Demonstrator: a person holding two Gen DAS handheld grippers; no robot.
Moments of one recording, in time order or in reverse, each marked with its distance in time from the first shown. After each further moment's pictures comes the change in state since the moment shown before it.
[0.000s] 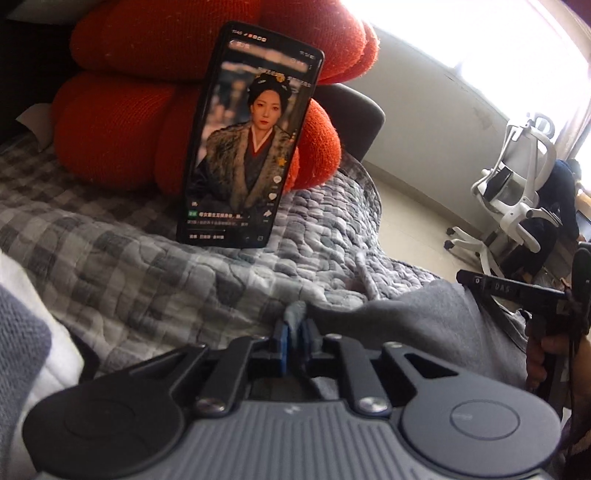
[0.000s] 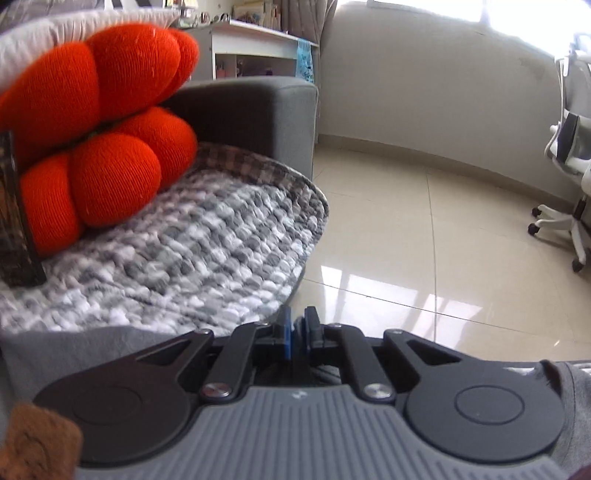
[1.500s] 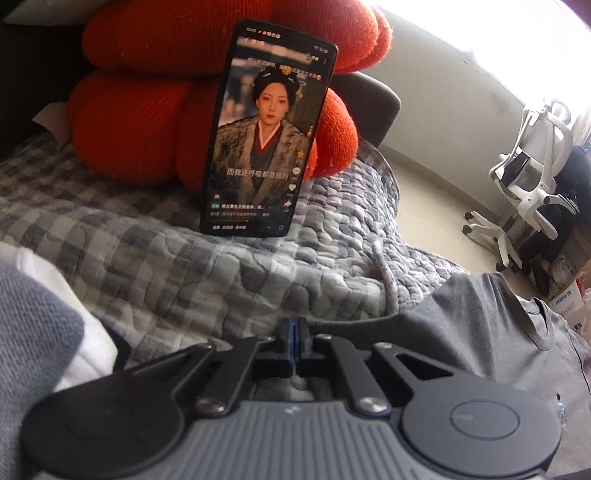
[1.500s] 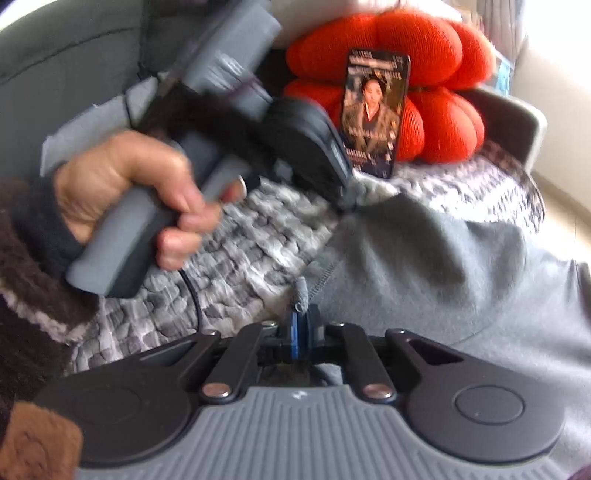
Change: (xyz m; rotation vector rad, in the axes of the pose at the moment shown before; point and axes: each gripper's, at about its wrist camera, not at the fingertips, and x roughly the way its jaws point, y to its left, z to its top) left arm -0.006 -0.004 0.007 0.021 0.057 0.083; right arm -0.137 0.187 -0.100 -0.346 0.080 0.461
